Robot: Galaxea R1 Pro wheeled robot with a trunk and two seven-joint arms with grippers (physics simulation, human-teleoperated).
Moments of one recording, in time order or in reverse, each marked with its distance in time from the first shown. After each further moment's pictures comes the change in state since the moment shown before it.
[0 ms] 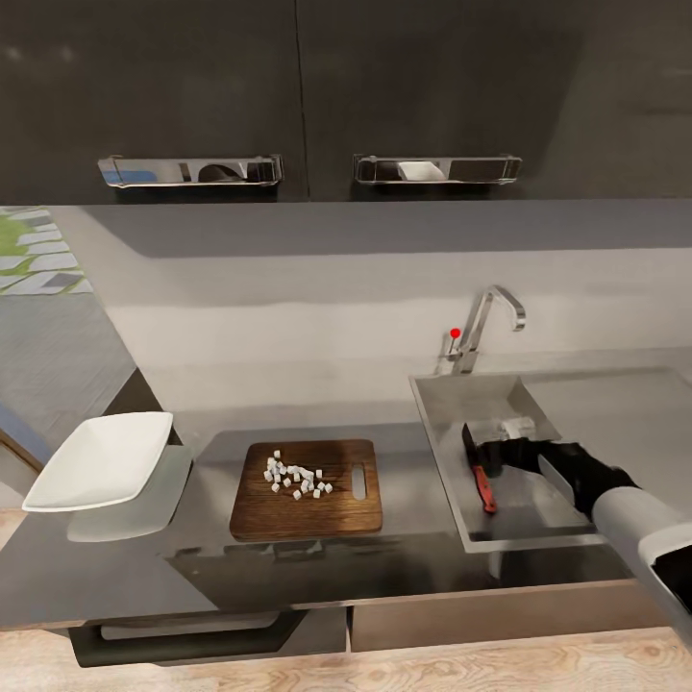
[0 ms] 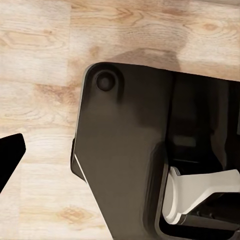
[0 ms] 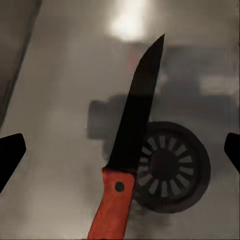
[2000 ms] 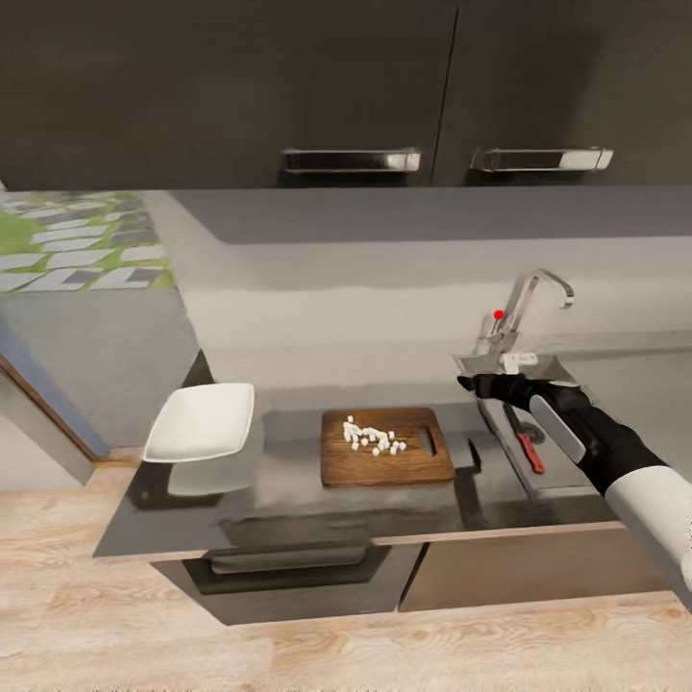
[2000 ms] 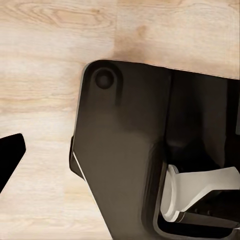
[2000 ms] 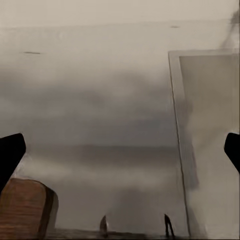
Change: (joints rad) left arm 0.000 -0.003 -0.001 0.005 0.000 0.000 0.000; right arm 0.009 -0.073 0.011 -0.560 -0.267 0.214 -0.314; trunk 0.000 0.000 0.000
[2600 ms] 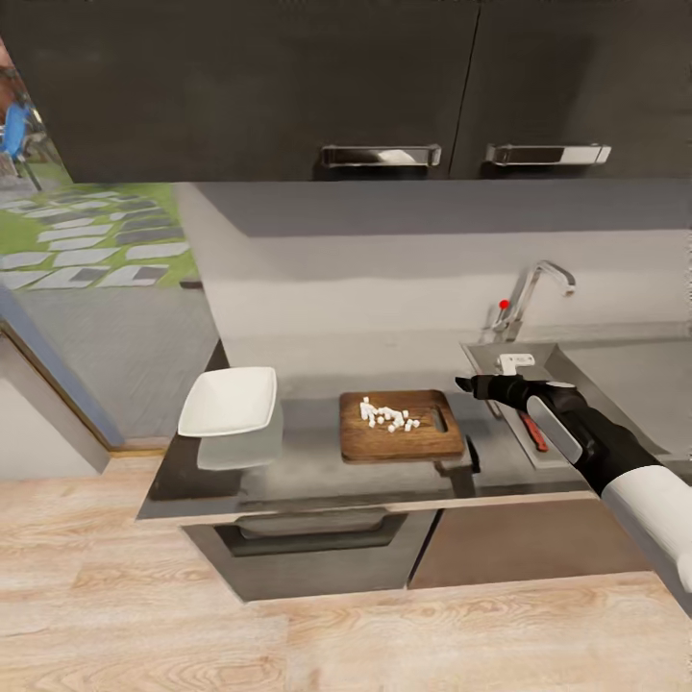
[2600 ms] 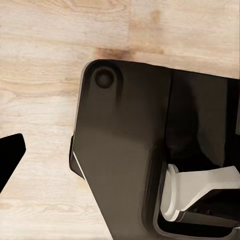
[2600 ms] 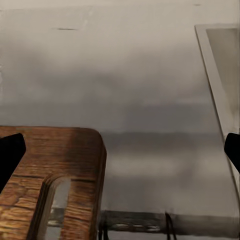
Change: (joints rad) left arm 0.000 0.000 0.000 0.002 0.000 0.000 0.000; right arm 0.000 0.010 0.000 0.009 0.004 0.000 -0.002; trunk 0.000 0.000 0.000
